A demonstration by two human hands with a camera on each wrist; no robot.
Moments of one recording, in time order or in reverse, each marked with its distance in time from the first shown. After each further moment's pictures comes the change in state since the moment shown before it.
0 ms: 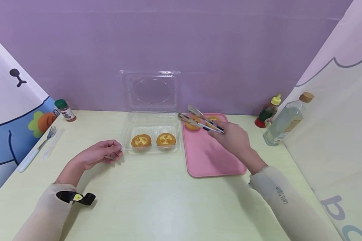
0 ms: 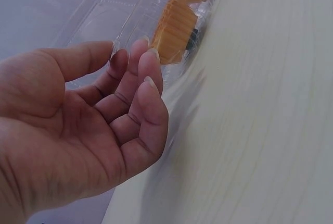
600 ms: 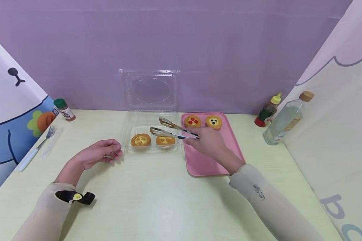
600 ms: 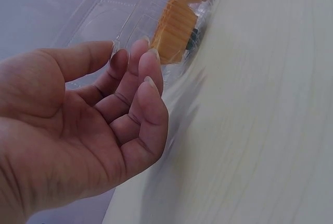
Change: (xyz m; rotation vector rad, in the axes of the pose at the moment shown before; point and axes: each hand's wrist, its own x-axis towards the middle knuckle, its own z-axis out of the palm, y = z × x) left_hand 0.000 0.001 0.000 -0.013 0.002 -0.010; right_hand 0.007 -0.059 0.036 0.032 -0.126 -0.150
